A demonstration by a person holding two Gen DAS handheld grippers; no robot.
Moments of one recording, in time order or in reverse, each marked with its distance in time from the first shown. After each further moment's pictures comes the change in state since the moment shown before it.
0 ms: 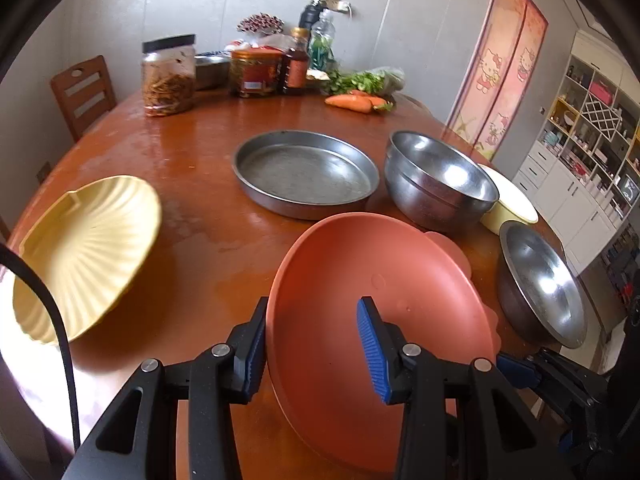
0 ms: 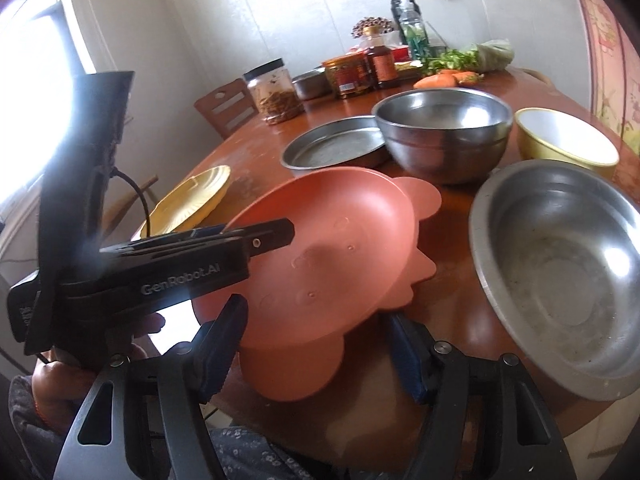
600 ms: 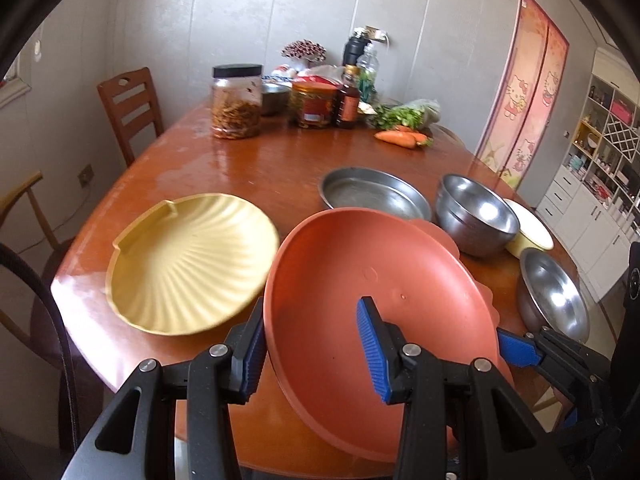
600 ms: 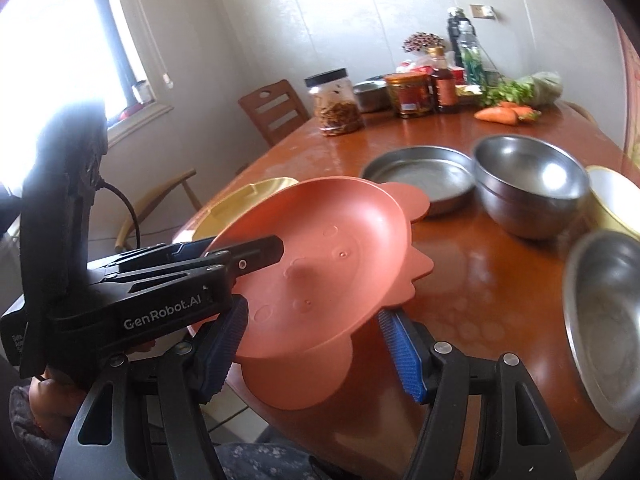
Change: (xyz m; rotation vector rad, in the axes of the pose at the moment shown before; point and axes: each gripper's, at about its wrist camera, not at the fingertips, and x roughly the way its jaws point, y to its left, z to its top) left arm -0.060 0.048 -0.002 -0.050 -0.086 0.111; right arm 0.009 0.059 0.023 -0.115 -0.028 0.094
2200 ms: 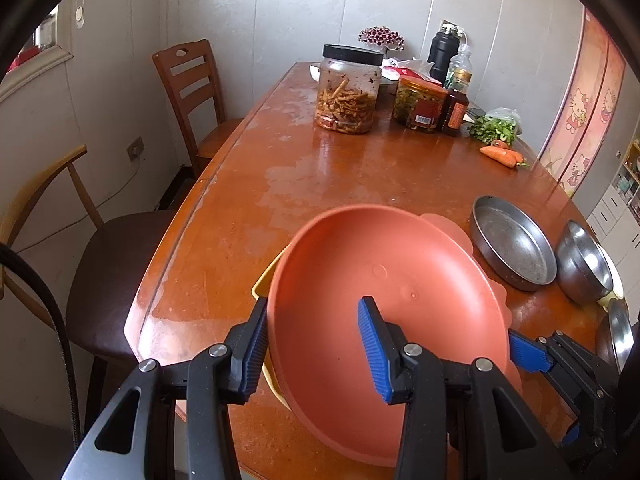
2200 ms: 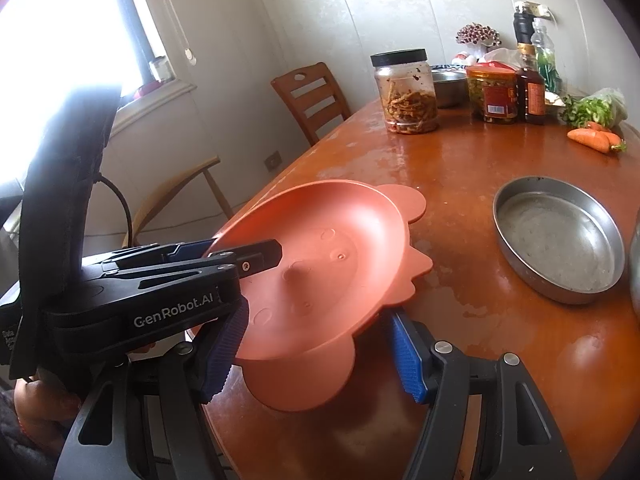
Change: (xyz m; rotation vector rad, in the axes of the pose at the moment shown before) left arm 0.038 0.119 0.041 -0.108 0.084 0.156; right arm 0.123 0.064 0.062 -0.059 0.053 0.080
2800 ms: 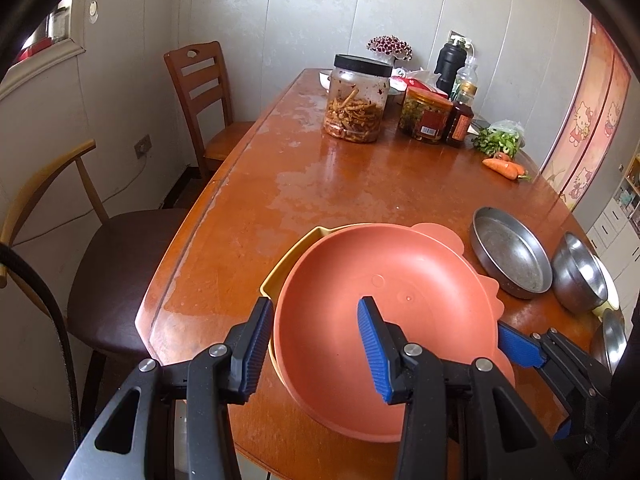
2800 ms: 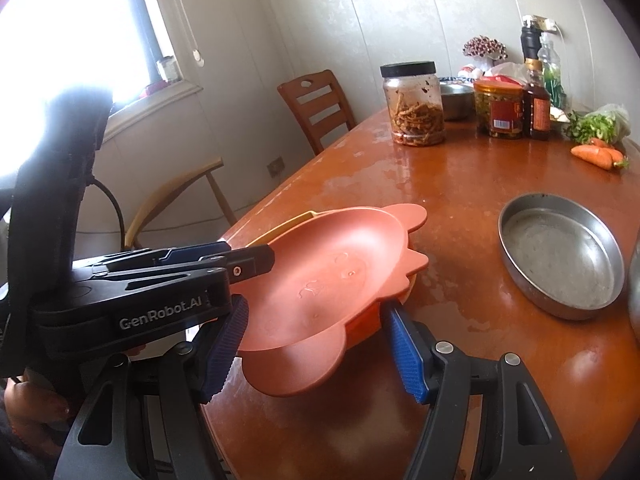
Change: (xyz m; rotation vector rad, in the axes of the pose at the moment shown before) left arm -0.013 0.007 -0.003 -0.035 -0.030 -0.007; right arm -0.002 0.008 0.002 -0.040 -0.031 -0.002
